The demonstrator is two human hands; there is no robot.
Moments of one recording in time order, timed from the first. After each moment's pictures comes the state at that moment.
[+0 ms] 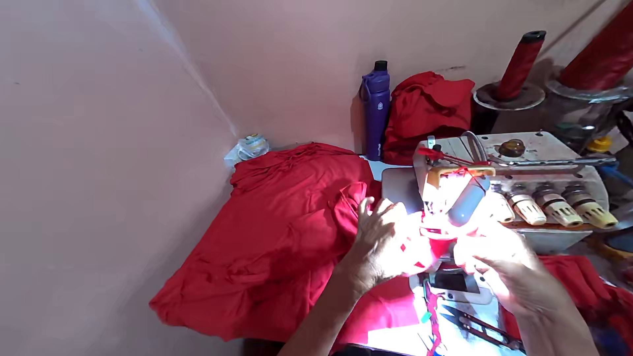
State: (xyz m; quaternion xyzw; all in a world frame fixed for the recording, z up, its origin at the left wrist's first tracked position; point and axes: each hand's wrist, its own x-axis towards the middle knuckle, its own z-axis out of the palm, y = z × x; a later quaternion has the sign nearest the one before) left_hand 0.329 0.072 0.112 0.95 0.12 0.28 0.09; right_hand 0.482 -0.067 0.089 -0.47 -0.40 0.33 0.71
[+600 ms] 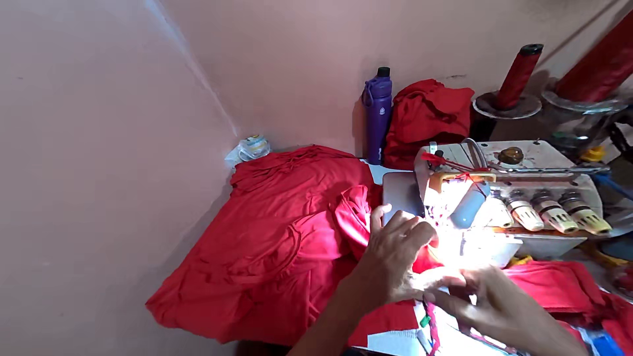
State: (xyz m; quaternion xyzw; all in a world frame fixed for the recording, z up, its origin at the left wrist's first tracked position) left_hand 0.326 0.056 0.107 0.91 0.03 0.41 0.12; right_hand 0.464 -0.080 0.090 -0.53 -0.66 0.23 0.48
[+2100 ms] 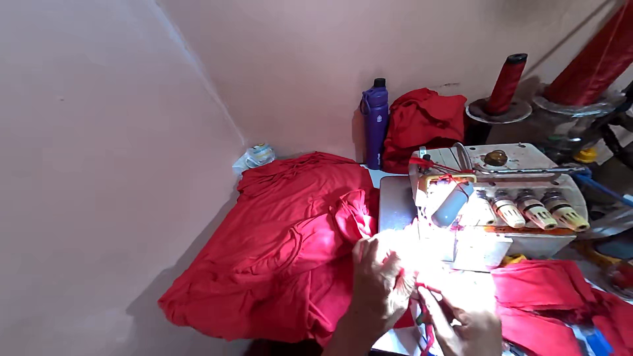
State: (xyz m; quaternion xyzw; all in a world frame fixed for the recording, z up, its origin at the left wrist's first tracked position) left_hand 0.312 0.023 0.062 0.84 0.18 0.50 0.10; right_hand 0.401 -0.098 0.055 -0.67 -0.50 -0.06 0.55
